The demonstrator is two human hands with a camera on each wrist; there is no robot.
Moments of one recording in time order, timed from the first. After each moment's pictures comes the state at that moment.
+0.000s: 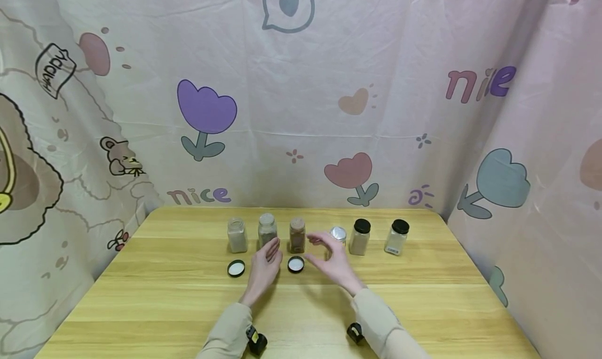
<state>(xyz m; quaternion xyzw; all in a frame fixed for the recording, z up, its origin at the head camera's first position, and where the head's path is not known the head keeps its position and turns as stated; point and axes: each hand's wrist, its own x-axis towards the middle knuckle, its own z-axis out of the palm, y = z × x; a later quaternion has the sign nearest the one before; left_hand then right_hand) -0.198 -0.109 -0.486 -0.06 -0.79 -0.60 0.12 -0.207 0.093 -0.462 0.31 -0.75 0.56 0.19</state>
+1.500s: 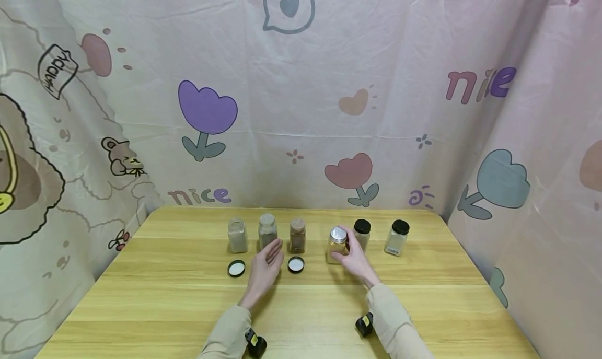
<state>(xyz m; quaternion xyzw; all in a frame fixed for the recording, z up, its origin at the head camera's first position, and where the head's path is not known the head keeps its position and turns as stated) -0.193 -0.109 -0.489 -0.08 -0.78 -0.61 0.12 -0.225 0.145 -0.477 0.13 -0.78 0.61 0.03</state>
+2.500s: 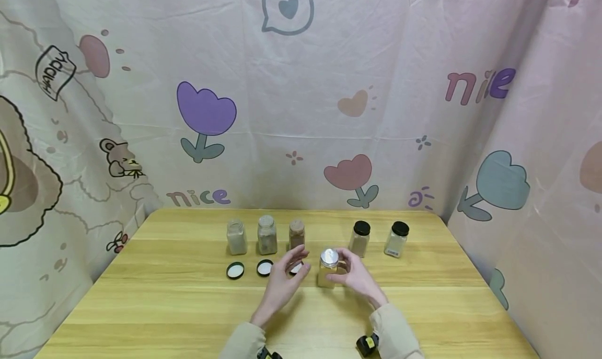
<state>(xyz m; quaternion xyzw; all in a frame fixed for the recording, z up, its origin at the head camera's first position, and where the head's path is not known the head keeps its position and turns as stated) -0.163 -0.067 -0.472 -0.18 -0.74 -0.64 0.11 -0.192 0.150 -0.477 0.18 -0.78 0.60 -0.07</state>
